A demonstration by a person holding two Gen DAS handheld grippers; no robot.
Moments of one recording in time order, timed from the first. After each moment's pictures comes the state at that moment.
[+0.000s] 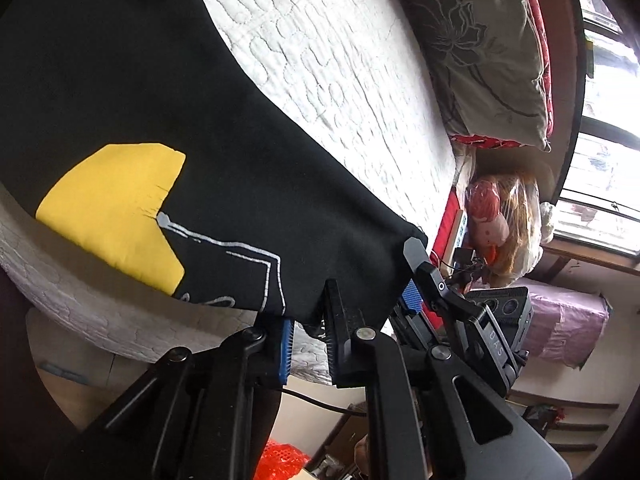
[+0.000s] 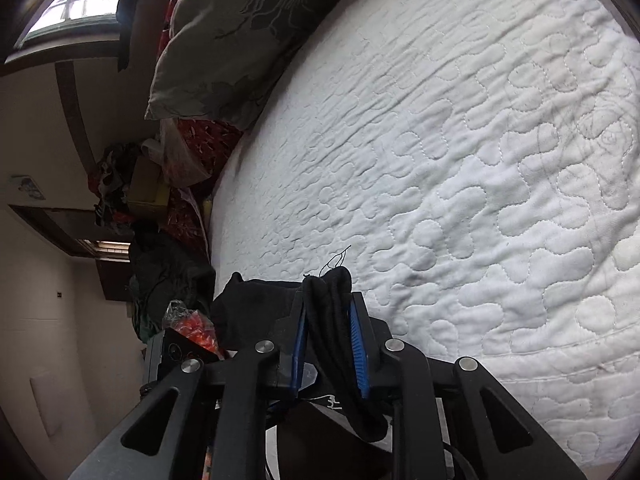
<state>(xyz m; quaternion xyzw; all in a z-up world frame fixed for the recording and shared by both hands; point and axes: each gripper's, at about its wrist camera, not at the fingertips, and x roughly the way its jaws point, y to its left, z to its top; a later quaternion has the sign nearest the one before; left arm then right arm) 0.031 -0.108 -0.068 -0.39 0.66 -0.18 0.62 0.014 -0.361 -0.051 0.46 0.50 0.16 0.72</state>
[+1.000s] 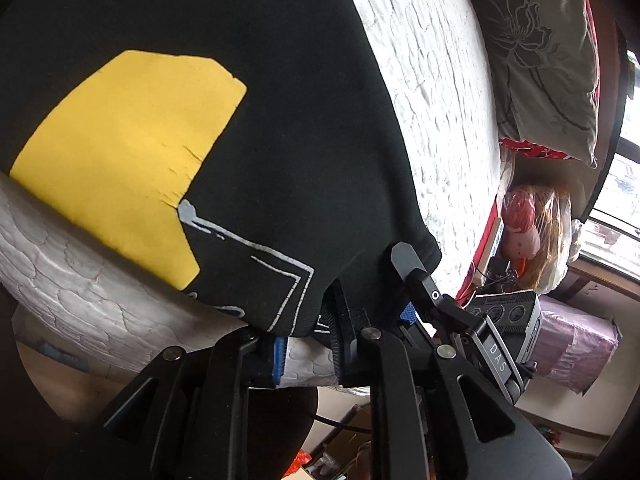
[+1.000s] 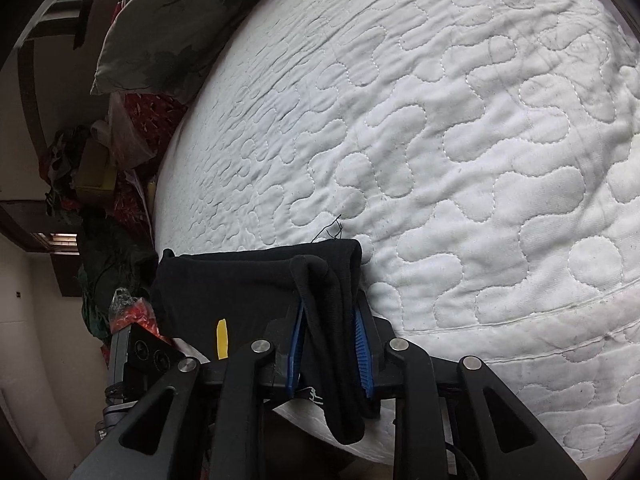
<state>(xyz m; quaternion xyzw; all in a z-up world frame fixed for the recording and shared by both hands) 0.008 -0.117 -0.131 -0.39 0.69 -0.13 0.60 -0.004 -0.344 -0.108 0.42 0.57 0.11 0.70</state>
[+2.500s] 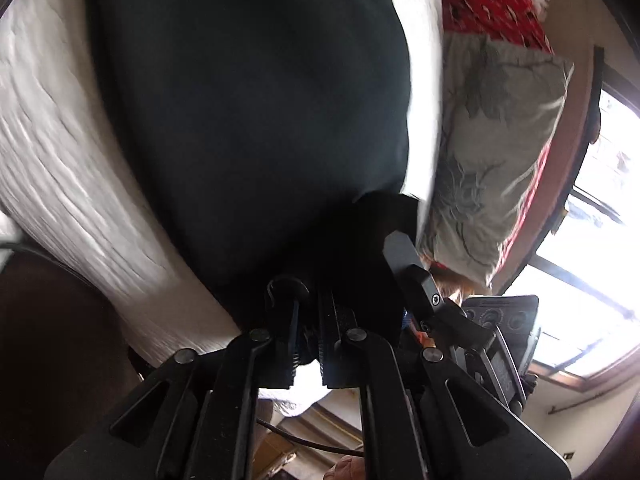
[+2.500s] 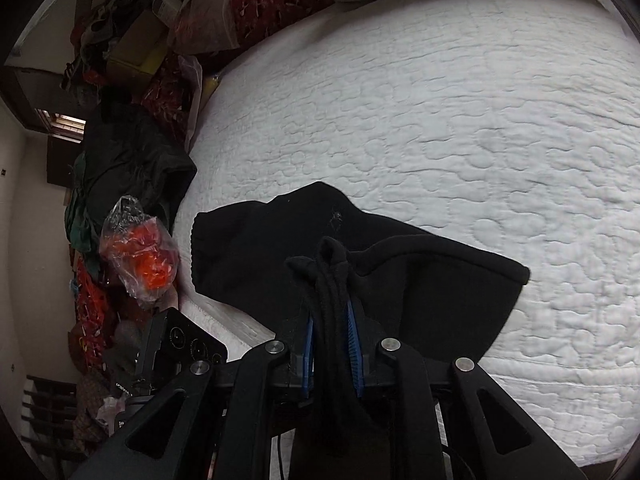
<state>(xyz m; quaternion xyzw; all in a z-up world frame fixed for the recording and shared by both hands) 0.024 0.103 -0.119 -0.57 0.59 -0.10 0.56 0.096 -0.094 -0.020 0.27 0.61 0.21 0.72</state>
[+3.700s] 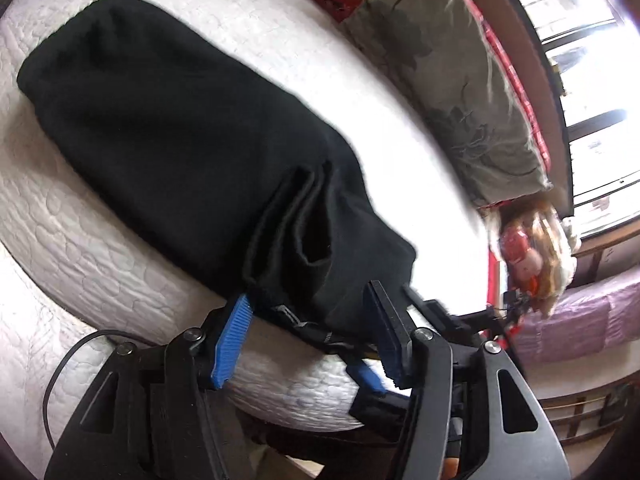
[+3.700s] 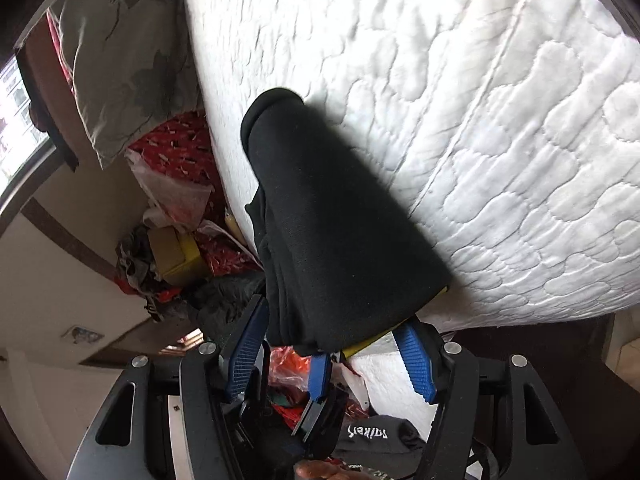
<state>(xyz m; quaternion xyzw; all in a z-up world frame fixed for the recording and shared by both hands) 0.019 0.078 -0.065 -0.31 0.54 -0.12 0.77 -0.020 -0.168 -0.119 0.72 0.48 0.08 0.49</state>
